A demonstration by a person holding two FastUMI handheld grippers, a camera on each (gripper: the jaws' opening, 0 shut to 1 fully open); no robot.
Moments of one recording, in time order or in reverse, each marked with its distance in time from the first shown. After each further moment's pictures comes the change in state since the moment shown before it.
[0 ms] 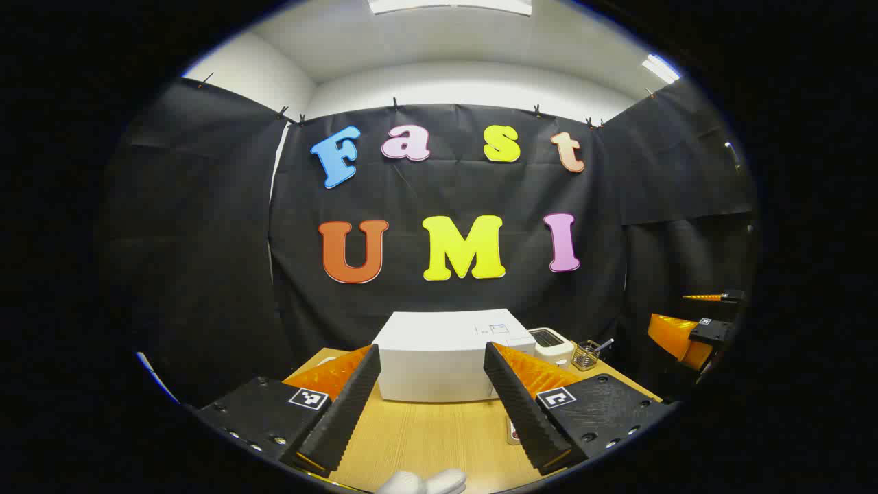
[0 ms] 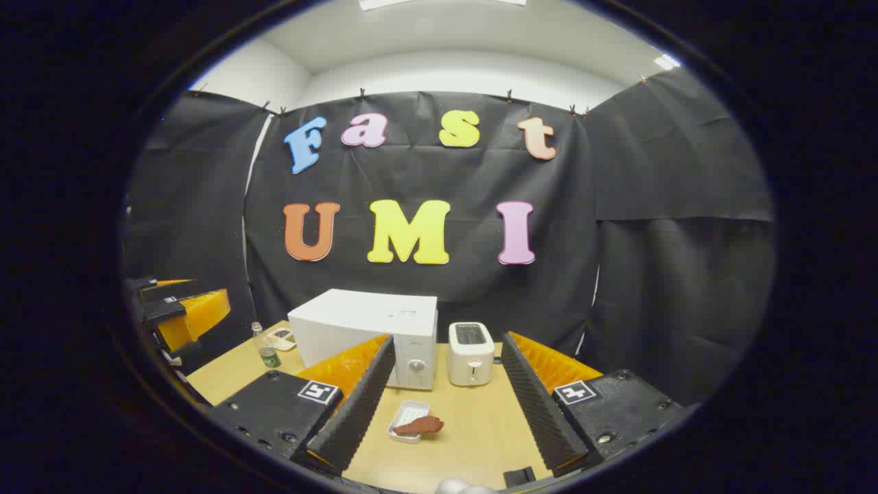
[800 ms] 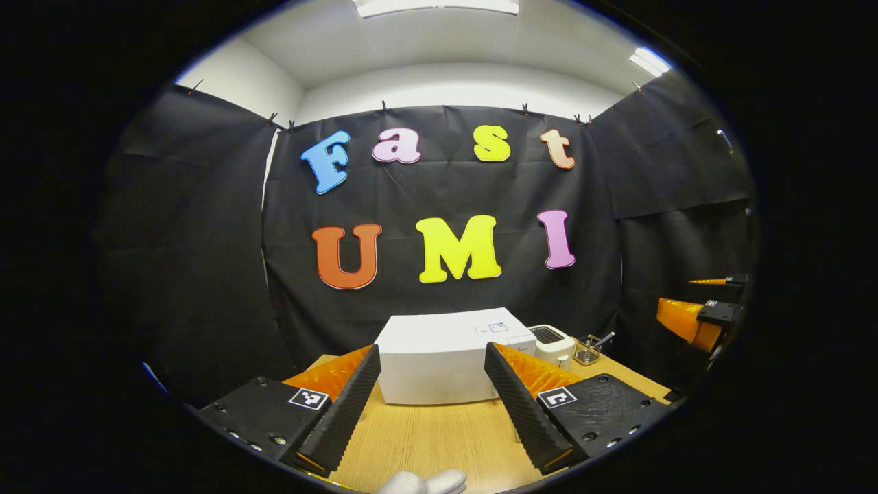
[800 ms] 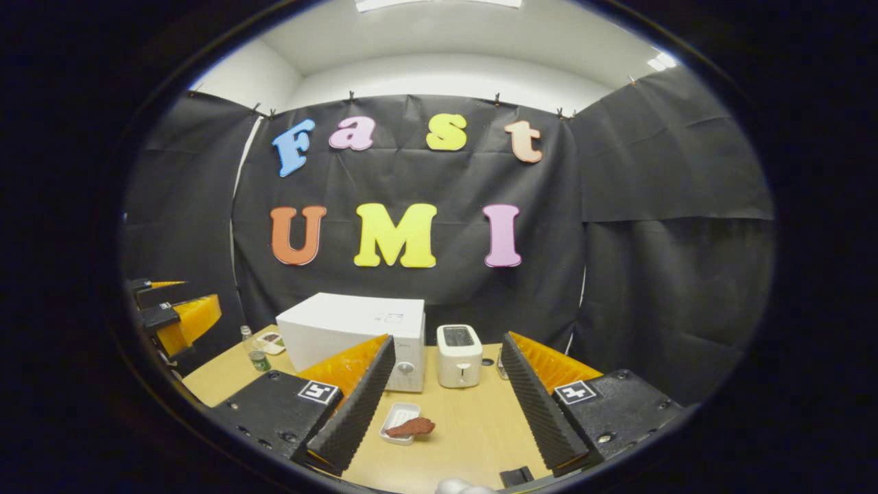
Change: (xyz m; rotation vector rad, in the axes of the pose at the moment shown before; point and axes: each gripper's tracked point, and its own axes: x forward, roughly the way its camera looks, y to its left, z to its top) left arm 0.008 -0.002 -0.013 0.042 -0.013 -0.025; right arm -0.005 -0.014 0.001 -0.001 -0.025 -0.062
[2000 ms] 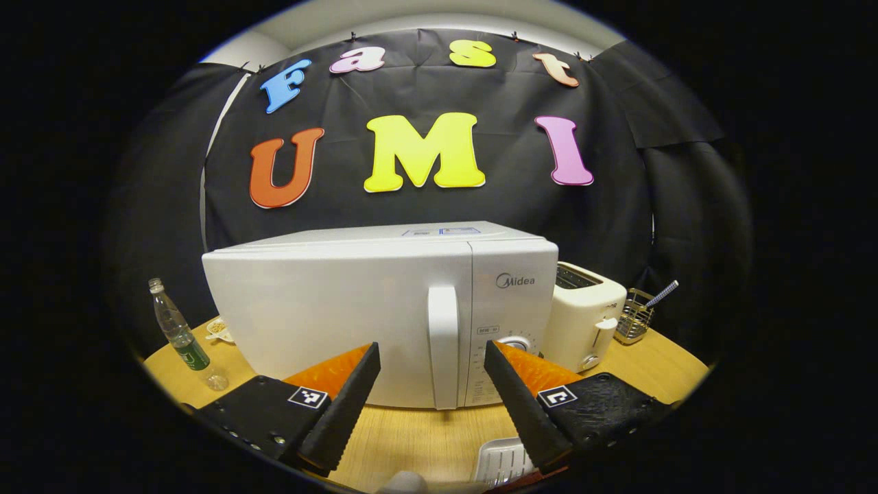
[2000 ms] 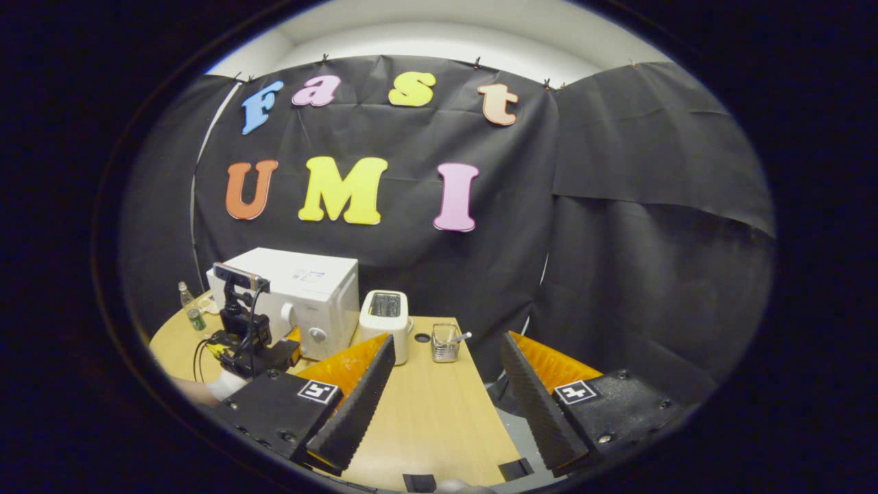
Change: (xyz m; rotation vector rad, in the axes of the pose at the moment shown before) left arm 0.266 -0.143 -0.230 -0.041 0.183 0.012; right arm 0.068 -0.153 -0.049 -0.084 0.196 -0.100
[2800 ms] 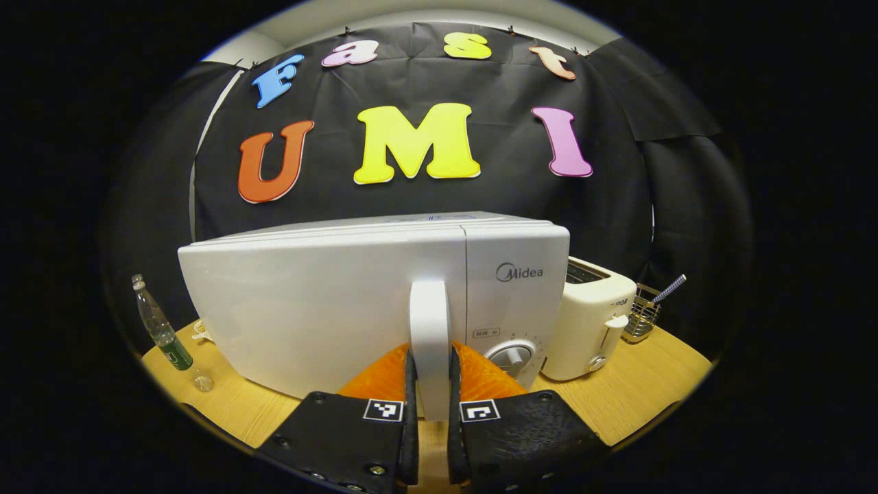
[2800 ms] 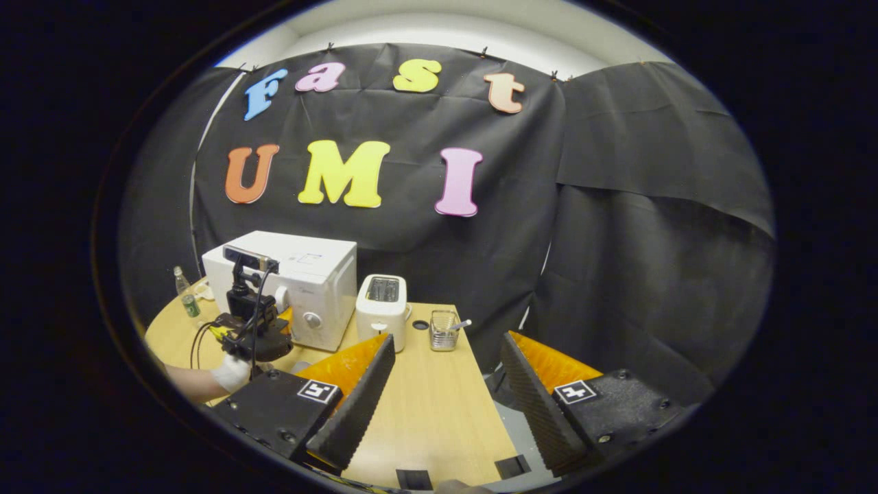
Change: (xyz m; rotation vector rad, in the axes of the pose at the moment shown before) left arm 0.022 -0.007 -0.005 0.000 0.007 -0.033; right arm 0.008 0.005 -0.011 -0.024 0.039 0.008
